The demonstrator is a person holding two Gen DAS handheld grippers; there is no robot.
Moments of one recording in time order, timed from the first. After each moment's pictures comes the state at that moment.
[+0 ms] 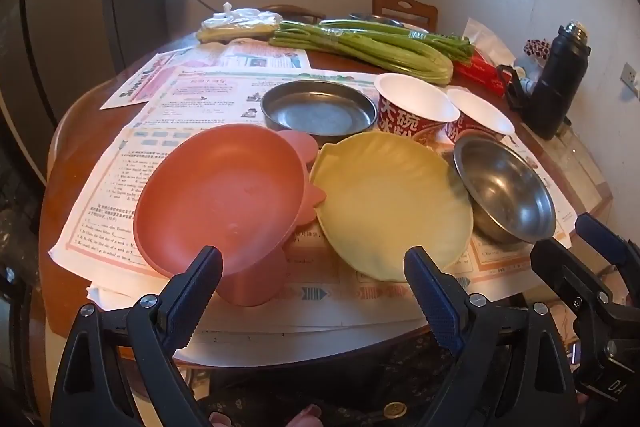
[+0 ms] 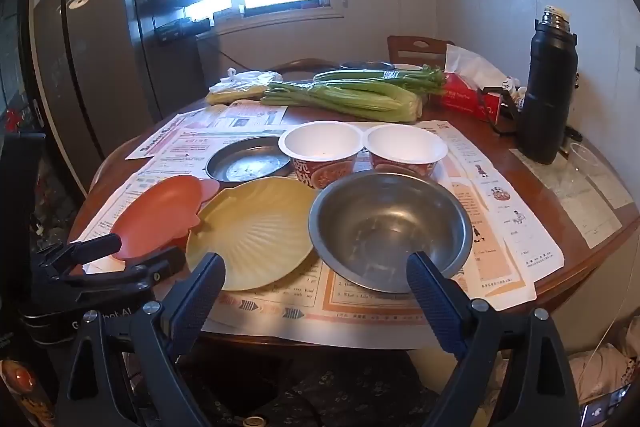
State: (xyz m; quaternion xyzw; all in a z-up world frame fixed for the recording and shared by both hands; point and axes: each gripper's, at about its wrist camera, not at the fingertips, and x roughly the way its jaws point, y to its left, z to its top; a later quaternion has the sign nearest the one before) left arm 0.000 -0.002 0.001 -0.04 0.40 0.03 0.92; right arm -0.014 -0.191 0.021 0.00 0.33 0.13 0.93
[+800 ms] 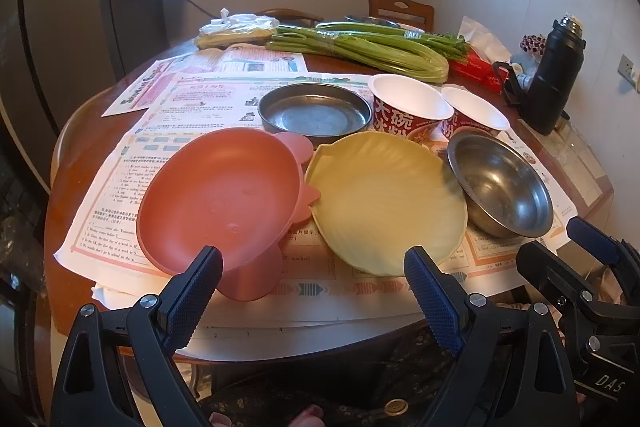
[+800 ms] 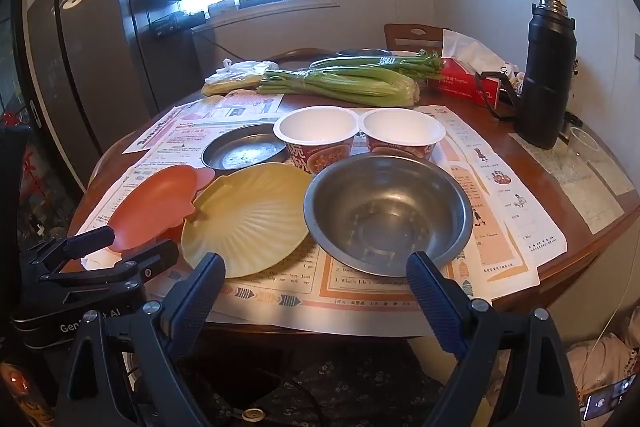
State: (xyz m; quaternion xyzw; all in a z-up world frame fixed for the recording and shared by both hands) left arm -0.006 -0.006 0.003 -0.04 0.40 0.01 0.92; right arm -0.014 -0.194 0.012 0.01 0.34 0.12 0.93
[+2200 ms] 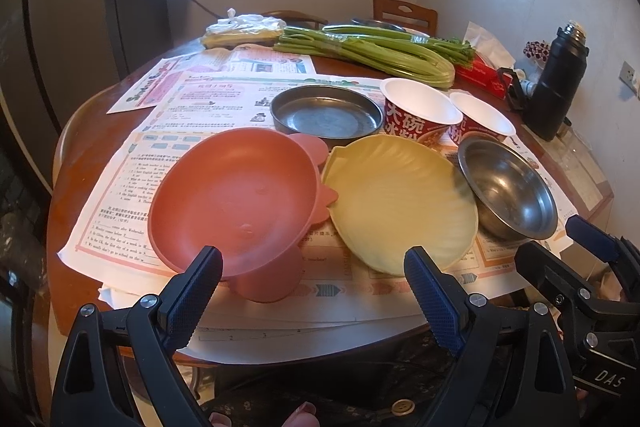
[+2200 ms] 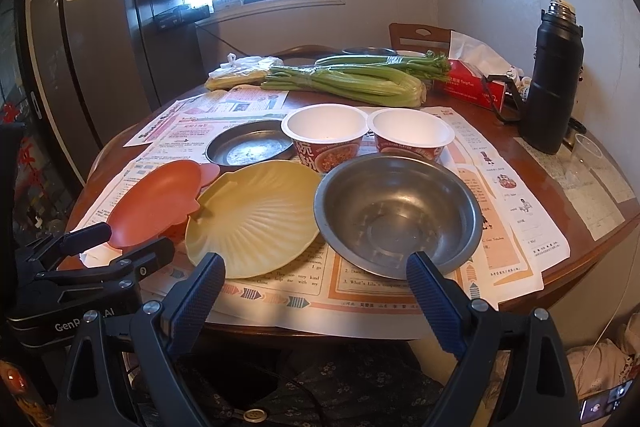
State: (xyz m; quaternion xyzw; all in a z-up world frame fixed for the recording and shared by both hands) left arm -0.007 0.008 0.001 -0.05 0.39 0.02 0.92; right arm -0.009 -0.182 0.013 -0.01 0.35 0.13 0.93
